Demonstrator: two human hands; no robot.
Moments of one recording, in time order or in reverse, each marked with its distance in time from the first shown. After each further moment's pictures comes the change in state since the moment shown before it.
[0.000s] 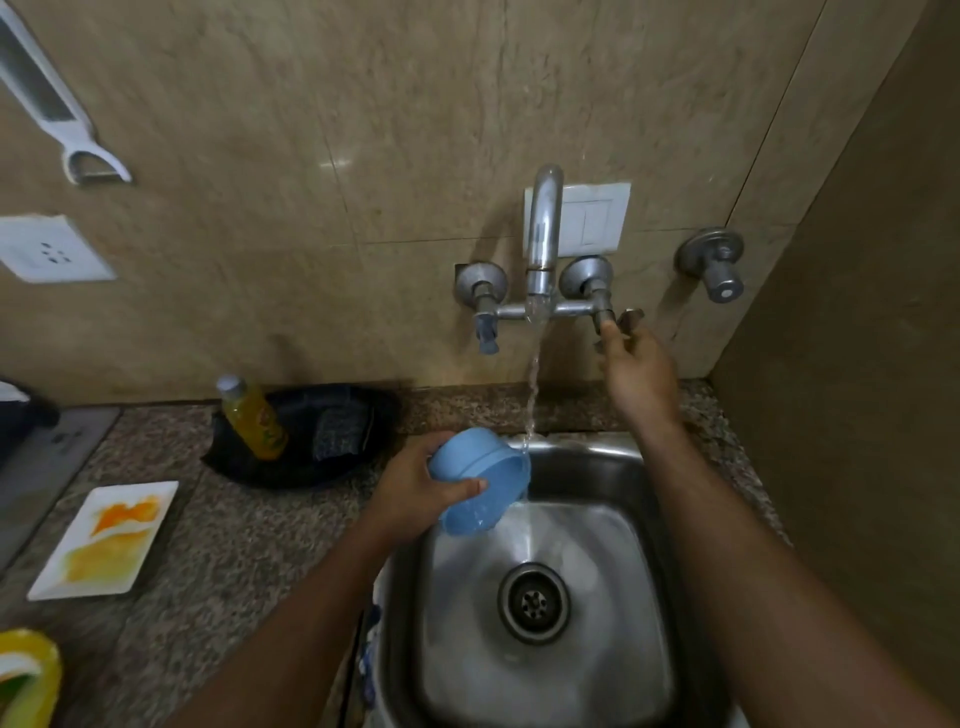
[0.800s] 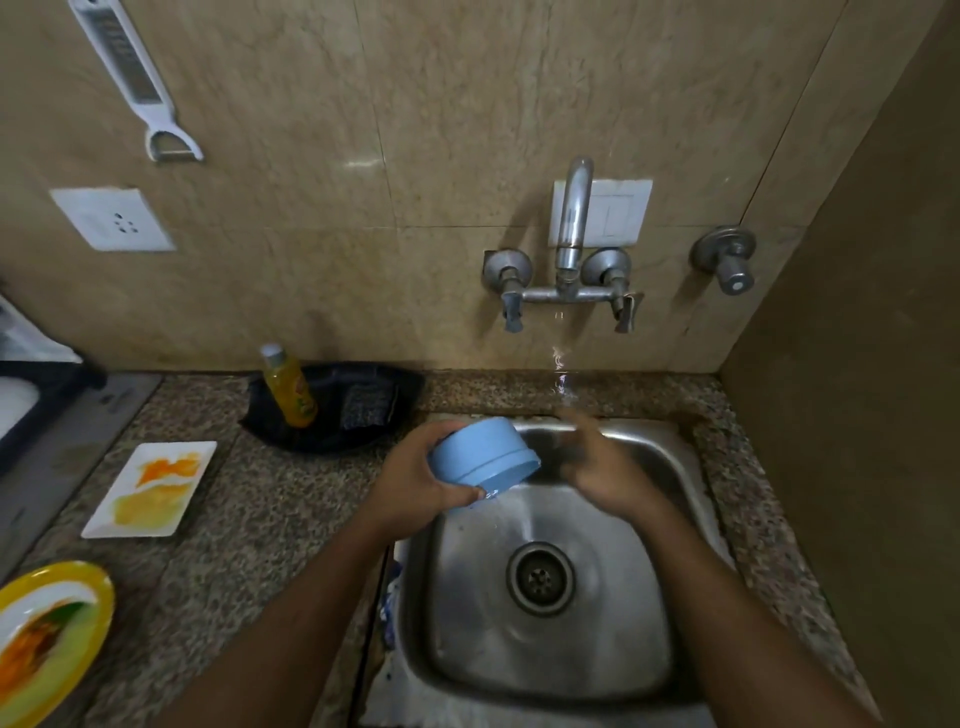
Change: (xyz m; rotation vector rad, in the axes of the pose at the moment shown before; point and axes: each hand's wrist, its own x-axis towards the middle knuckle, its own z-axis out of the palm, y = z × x) left_hand -0.049 -0.013 -0.021 0.041 0.023 0.254; right_hand -0.098 0.058 0.012 -0.271 -0.596 -0.100
